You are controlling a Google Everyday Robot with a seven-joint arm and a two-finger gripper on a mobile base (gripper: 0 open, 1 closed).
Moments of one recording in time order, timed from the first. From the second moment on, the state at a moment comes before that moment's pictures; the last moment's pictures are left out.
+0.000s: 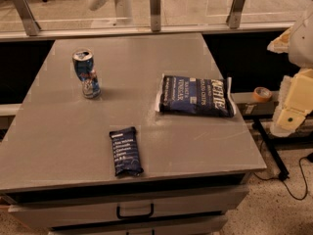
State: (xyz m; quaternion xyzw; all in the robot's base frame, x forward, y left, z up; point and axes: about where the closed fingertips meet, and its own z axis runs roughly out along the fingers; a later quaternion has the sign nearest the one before) arm 0.438 -0.217 0.976 -0.60 0.78 -0.03 0.16
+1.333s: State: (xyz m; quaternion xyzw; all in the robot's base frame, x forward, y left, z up) arm 0.486 -0.074 0.984 -0.58 0.72 0.17 0.34
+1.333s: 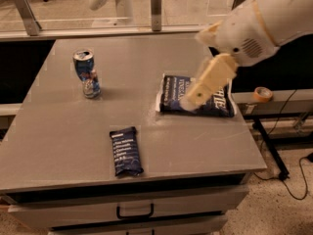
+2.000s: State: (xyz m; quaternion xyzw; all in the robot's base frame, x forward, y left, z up) arm 0.500 0.010 0.988 -0.60 0.68 0.20 0.36
